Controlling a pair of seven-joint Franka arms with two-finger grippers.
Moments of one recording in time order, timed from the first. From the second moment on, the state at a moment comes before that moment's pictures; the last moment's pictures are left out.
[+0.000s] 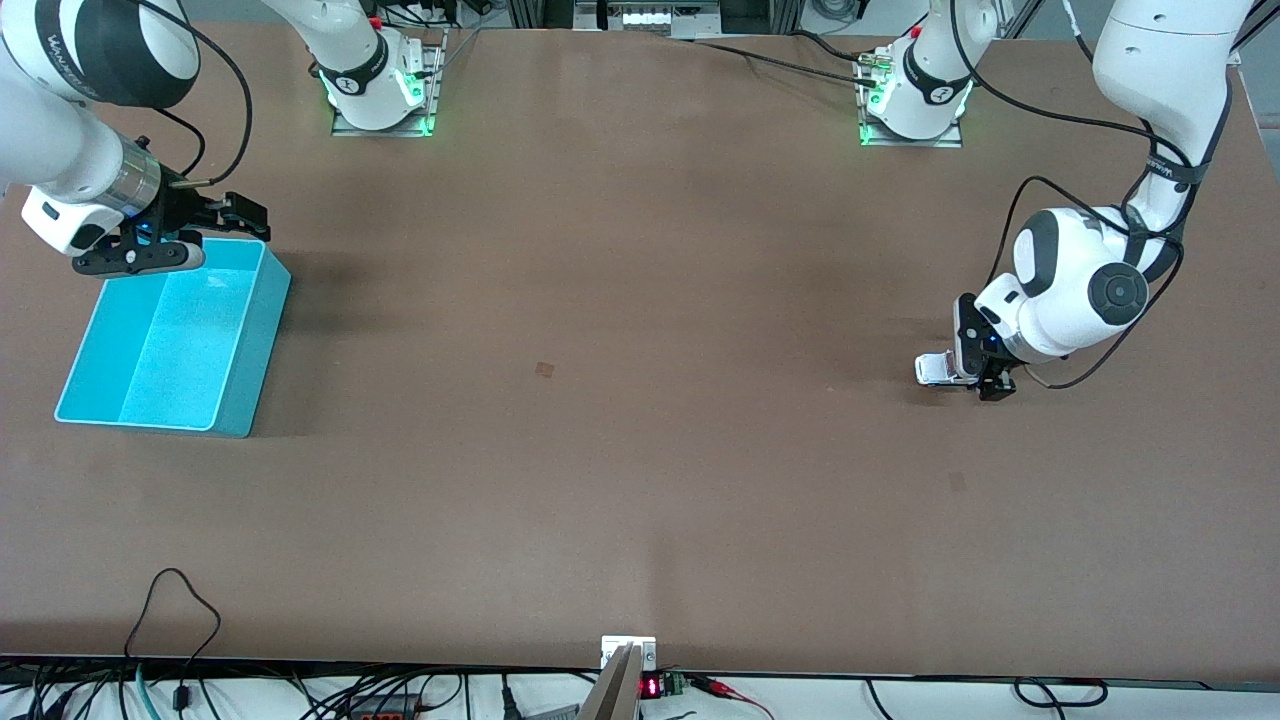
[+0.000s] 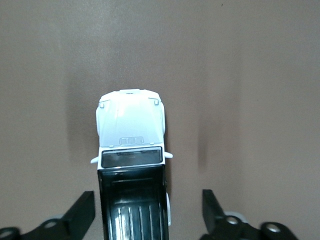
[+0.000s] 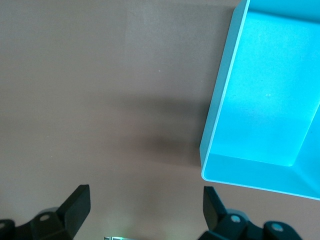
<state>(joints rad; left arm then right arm) 0.09 0.40 -0.04 -2.20 0.01 2.51 1.63 0.10 -0.15 -0.12 -2.15 -0.01 1.85 -0.12</state>
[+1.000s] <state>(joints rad) 0.09 0.40 -0.04 -2.20 0.01 2.52 1.63 0.10 -0.15 -0.12 -2.15 -0.01 1.85 -0.12</state>
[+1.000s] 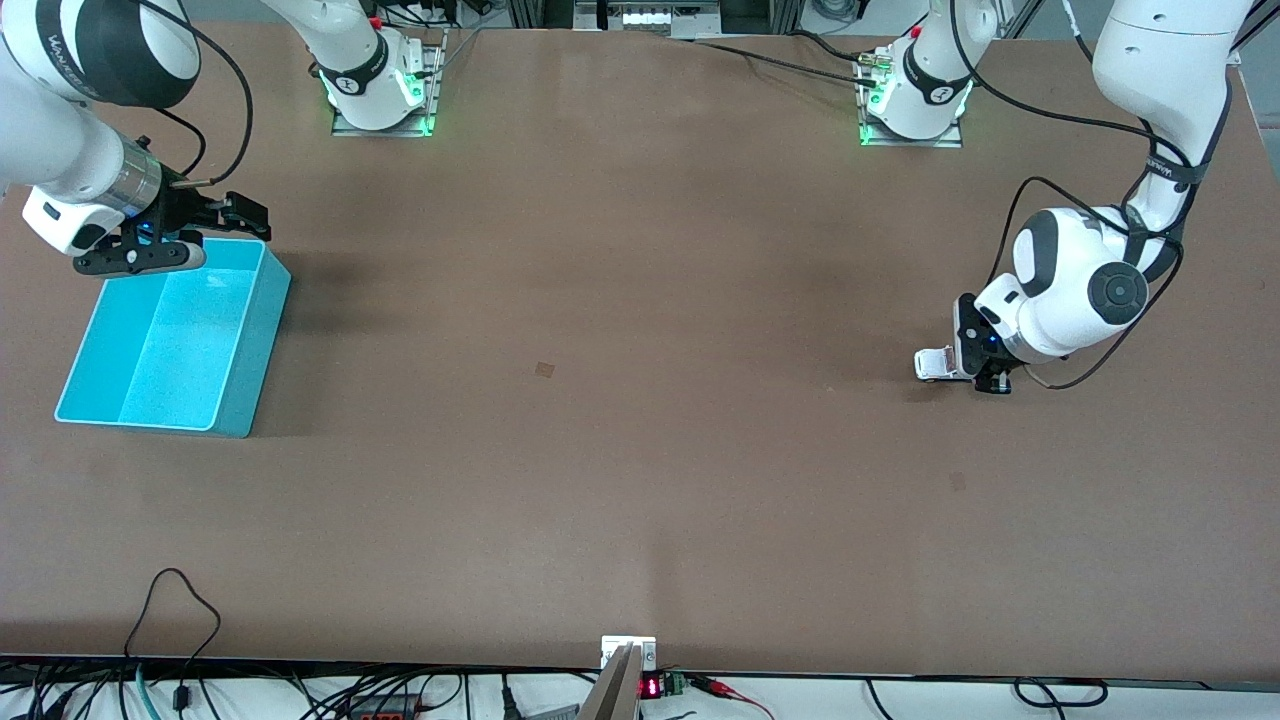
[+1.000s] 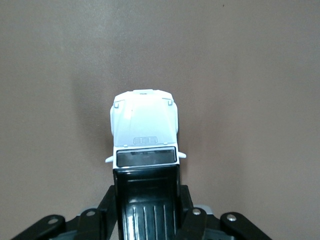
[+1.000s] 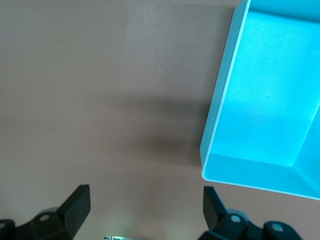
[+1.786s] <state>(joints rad) 0.09 0.40 -0.04 -2.20 0.01 2.52 1.63 0.10 -0.15 -0.12 -2.15 -0.01 1.85 -0.12</state>
